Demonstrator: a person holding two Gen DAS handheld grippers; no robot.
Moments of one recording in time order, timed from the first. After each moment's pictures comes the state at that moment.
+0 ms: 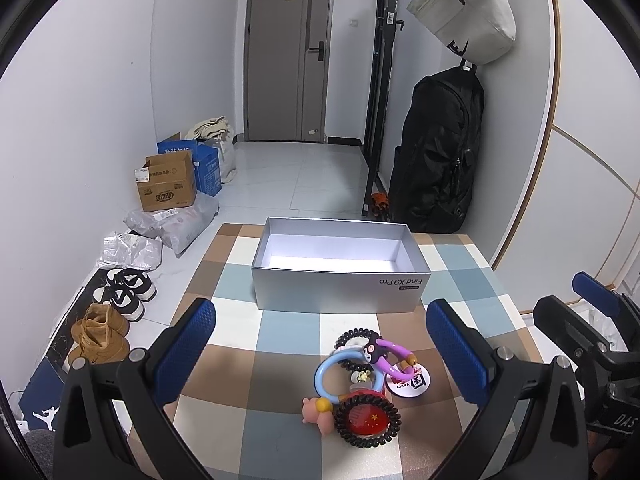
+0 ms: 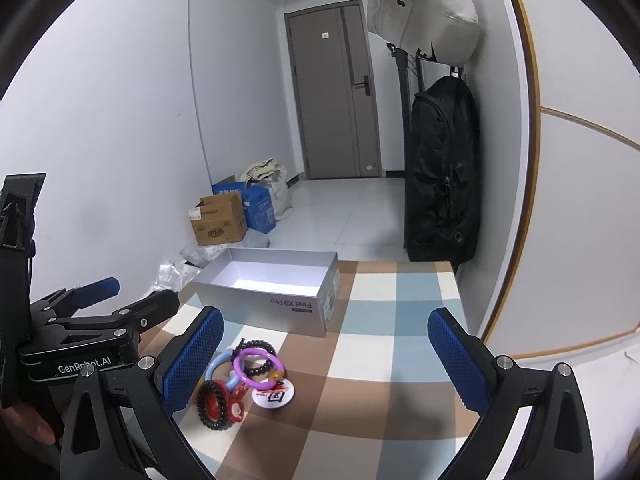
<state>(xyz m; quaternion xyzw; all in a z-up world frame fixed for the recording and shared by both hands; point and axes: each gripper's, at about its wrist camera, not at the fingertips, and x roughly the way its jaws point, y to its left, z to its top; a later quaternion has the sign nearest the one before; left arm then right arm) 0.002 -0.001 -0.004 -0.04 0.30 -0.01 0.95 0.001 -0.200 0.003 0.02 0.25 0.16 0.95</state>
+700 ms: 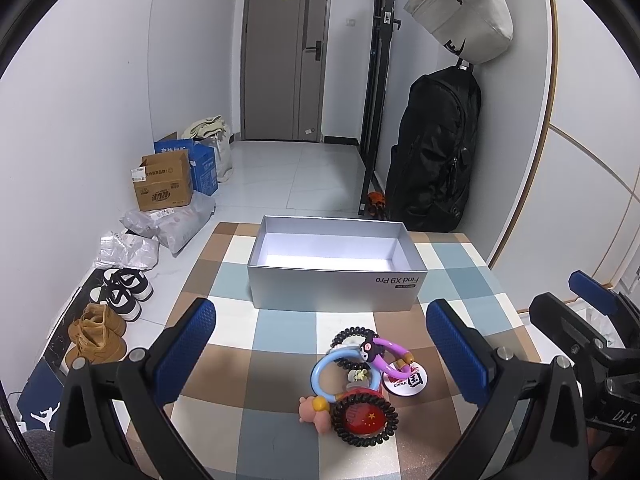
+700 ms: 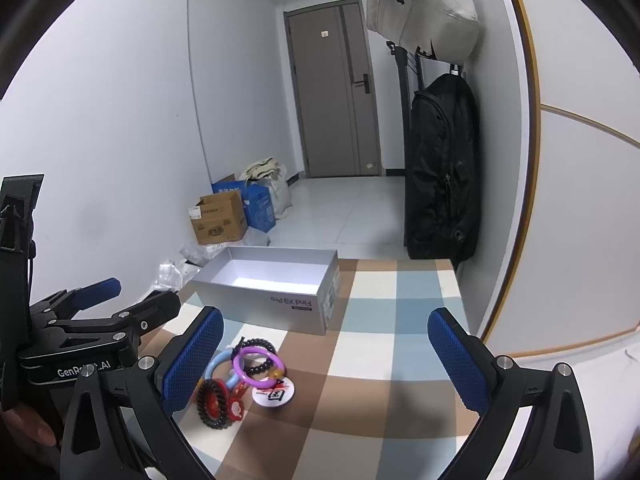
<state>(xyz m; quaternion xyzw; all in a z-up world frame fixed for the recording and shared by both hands) 0.000 -0.002 -0.004 -0.04 0.30 -0.01 0.95 0.002 -0.201 0.004 0.02 0.25 0.16 0.95</state>
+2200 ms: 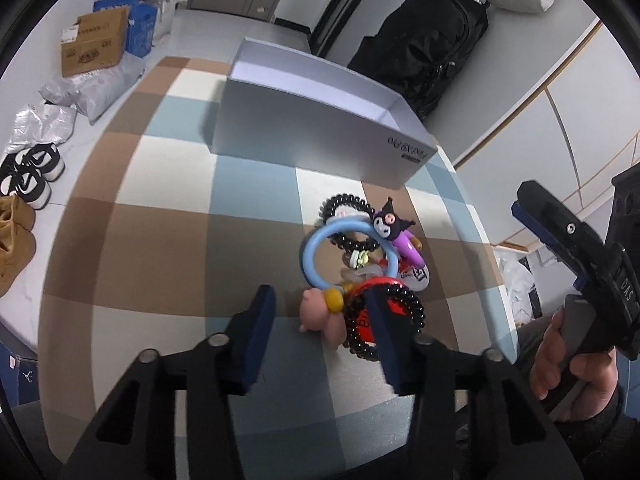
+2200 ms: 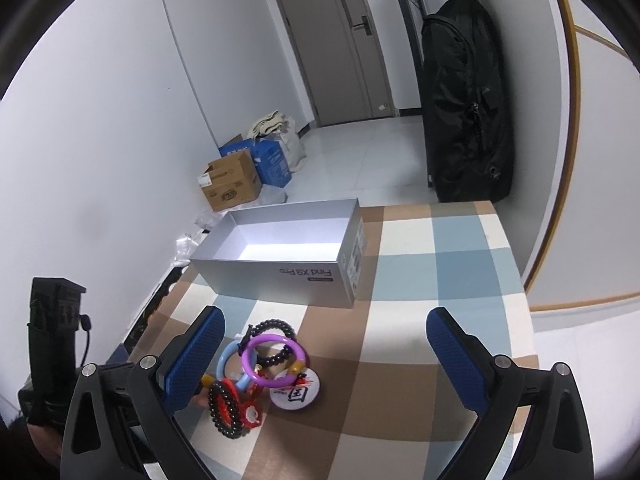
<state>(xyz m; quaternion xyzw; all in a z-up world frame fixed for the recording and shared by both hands) 0.029 0.041 -0.075 -0.16 0.50 -0.17 0.83 0.055 -0.181 -0.029 0.07 0.36 0.19 0.91</state>
